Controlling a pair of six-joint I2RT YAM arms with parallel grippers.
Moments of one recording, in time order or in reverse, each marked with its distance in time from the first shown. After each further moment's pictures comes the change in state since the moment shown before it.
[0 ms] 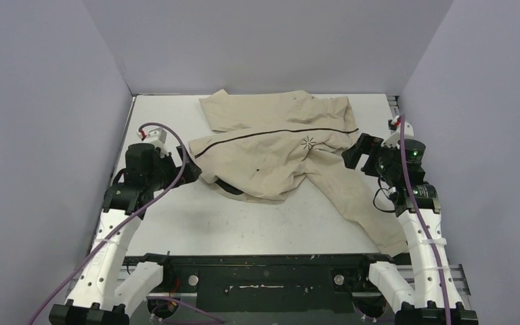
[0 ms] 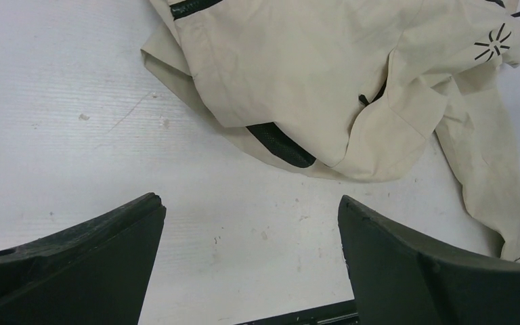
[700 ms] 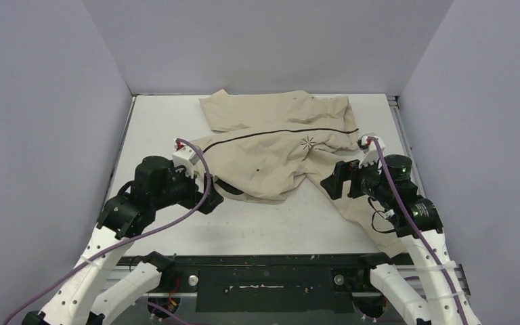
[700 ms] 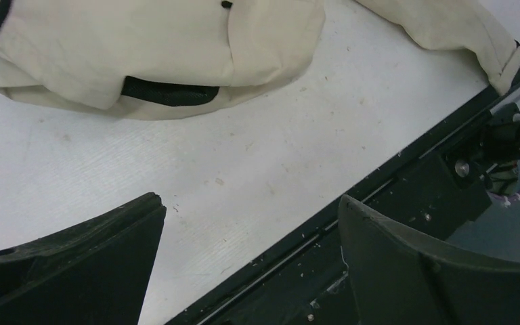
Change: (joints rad) left arm -0.327 -0.135 0.055 -0.159 0.114 0.214; right arm 0.246 -0.151 -0.006 -0.206 -0.122 -0.177
